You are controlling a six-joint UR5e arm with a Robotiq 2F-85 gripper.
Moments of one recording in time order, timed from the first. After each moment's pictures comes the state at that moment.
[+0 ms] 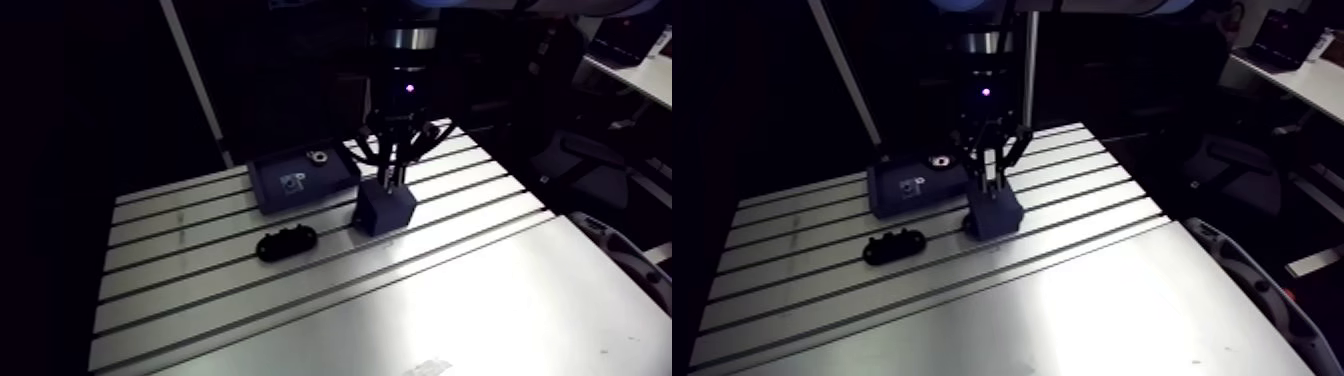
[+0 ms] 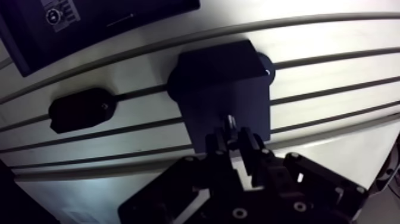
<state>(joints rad) -0.38 -1.19 1.71 -1.78 -1.61 -1.72</state>
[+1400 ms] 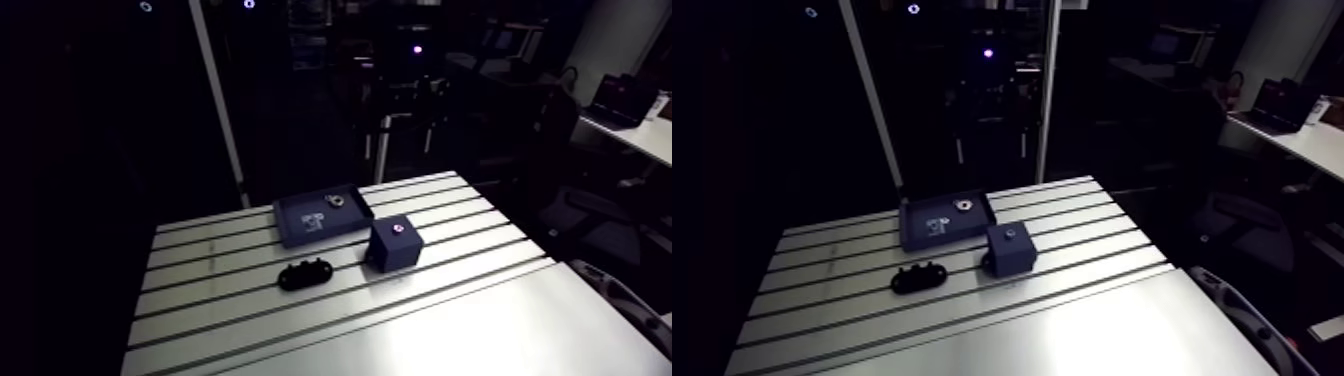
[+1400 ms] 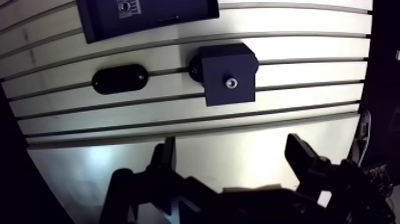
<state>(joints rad) -0.32 -1.37 1.59 -1.65 -1.62 -1.79</state>
